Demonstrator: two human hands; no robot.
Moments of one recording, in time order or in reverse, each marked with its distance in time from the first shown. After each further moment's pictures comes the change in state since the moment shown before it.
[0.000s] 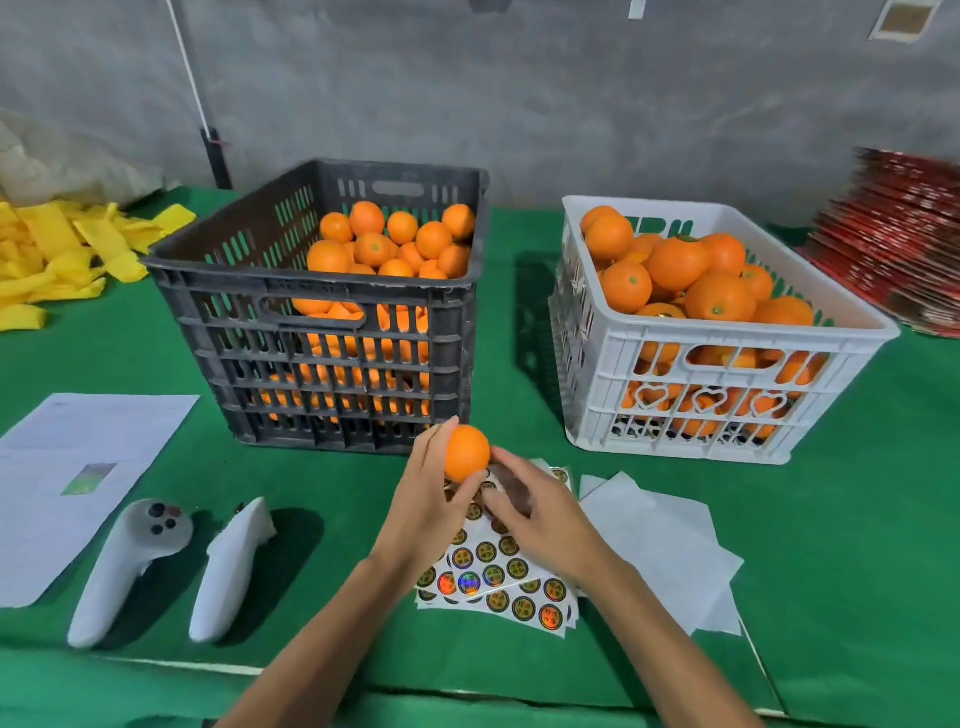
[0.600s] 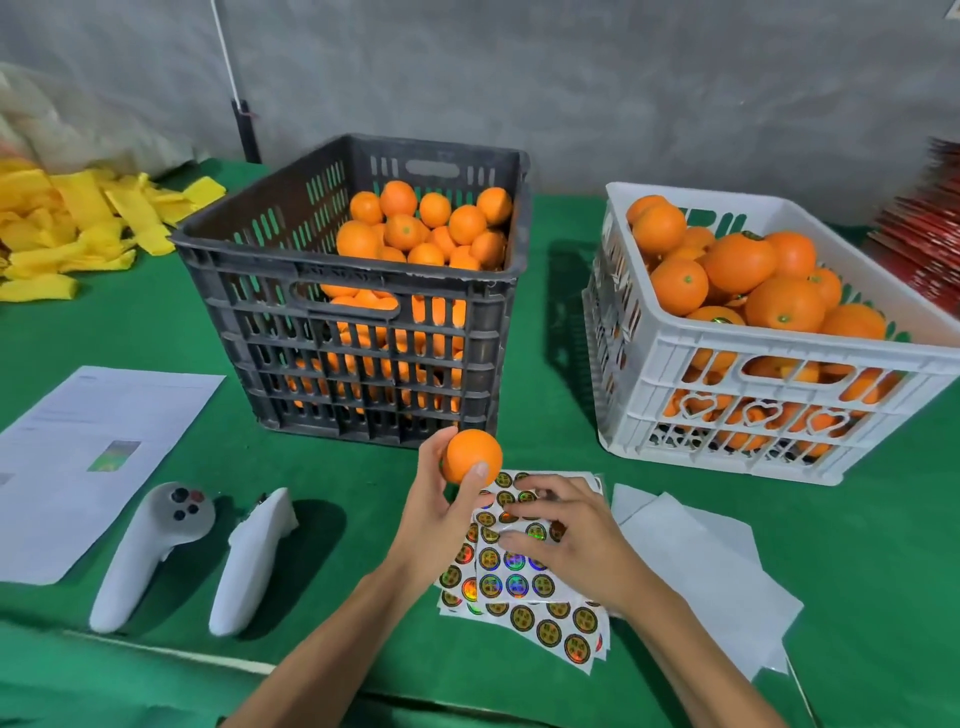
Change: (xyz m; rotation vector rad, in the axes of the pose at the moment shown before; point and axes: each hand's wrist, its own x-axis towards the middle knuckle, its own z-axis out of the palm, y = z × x) left_hand -0.011 -0.014 -0.001 -0.583 0.047 -0.228; right_hand 0.001 0.022 0.002 -0.239 -0.042 -0.038
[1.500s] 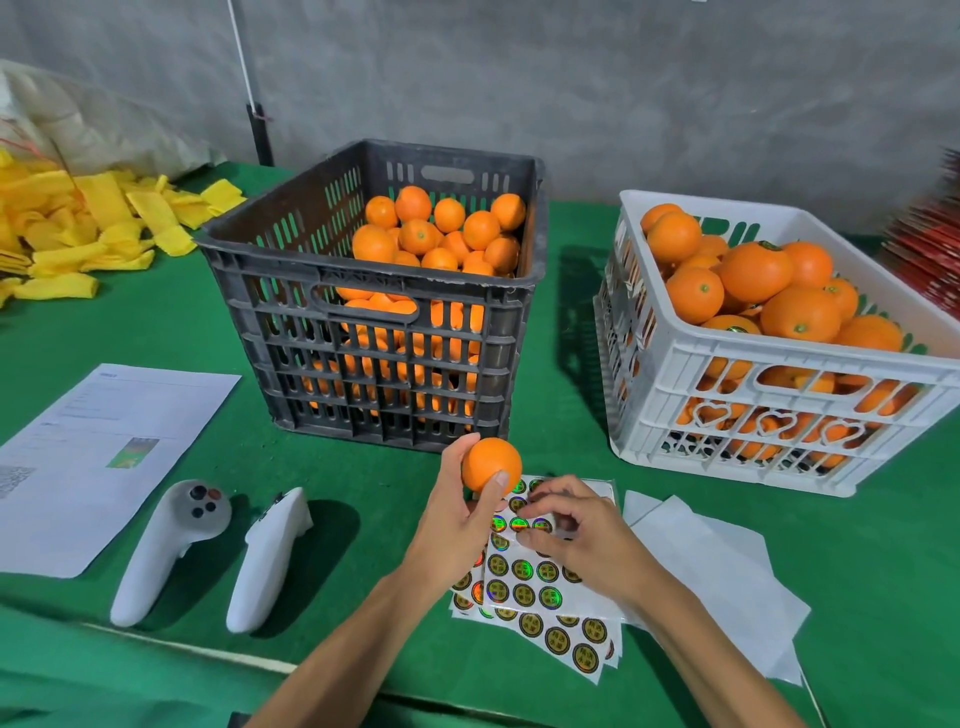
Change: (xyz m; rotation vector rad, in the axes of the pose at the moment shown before) left_hand 0.000 -0.012 -0.001 0.220 -0.032 -0.008; right_hand 0.005 -0.007 -0.004 0.292 -0.041 0.069
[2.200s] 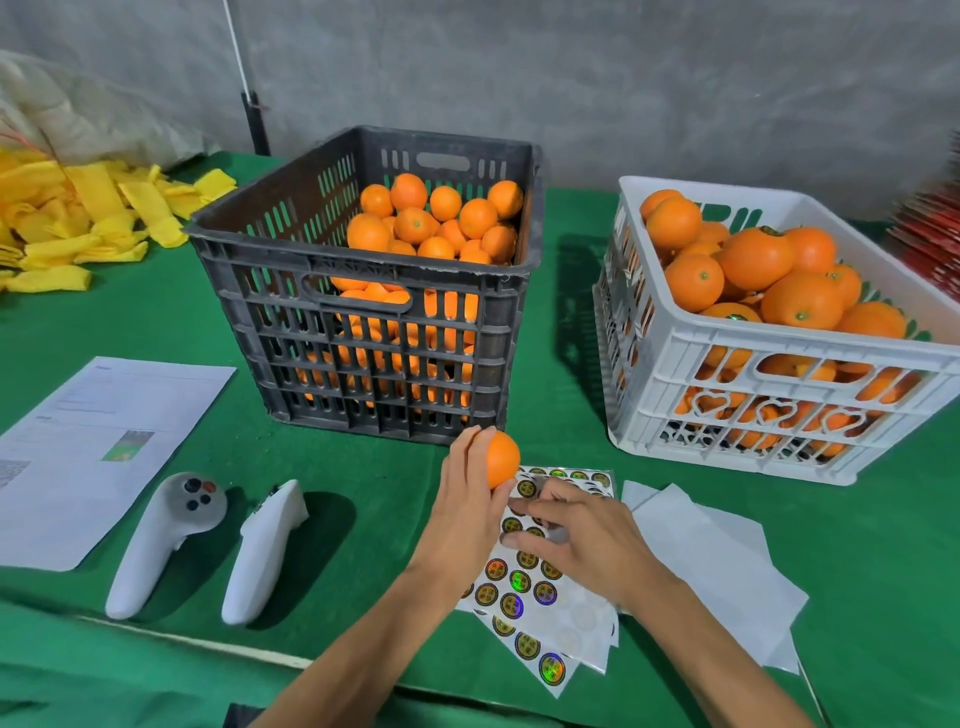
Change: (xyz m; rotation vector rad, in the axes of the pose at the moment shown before) left_hand -0.006 0.019 0.014 0.457 0.044 0.200; right_hand -0.004 -0.012 -0.006 -0.677 -0.092 -0.118
